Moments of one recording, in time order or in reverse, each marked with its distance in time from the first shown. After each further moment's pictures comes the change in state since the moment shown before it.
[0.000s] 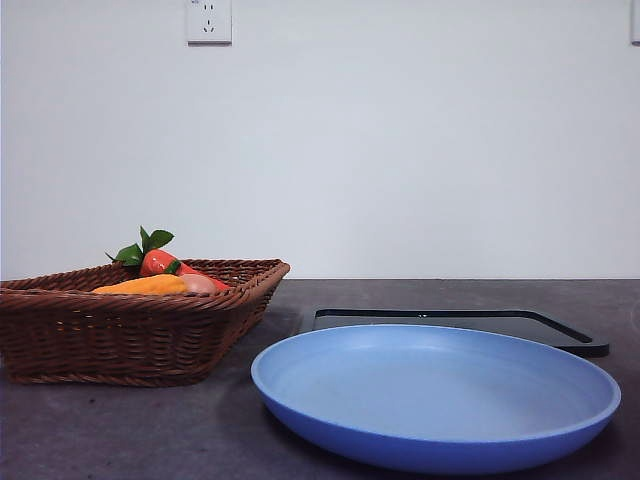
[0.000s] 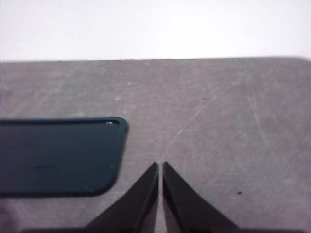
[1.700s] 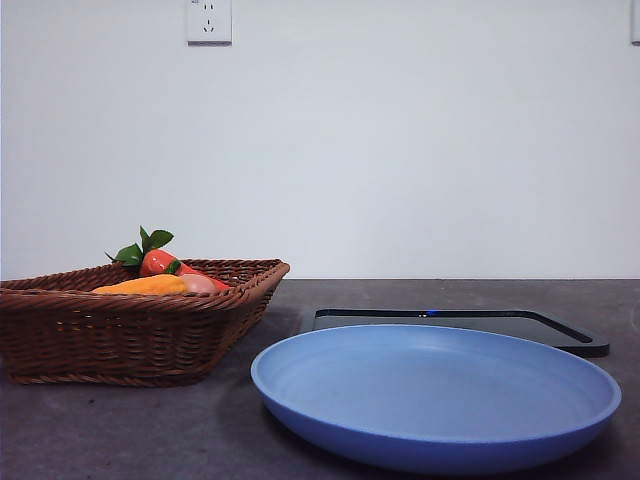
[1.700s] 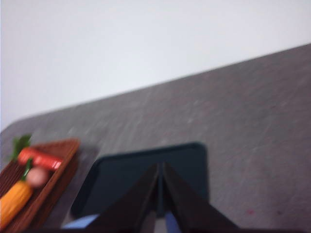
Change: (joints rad) left arm 0.000 0.293 0.477 -0.301 0.213 -0.241; right arm 0.000 0.190 0.470 -0.326 -0.238 0.233
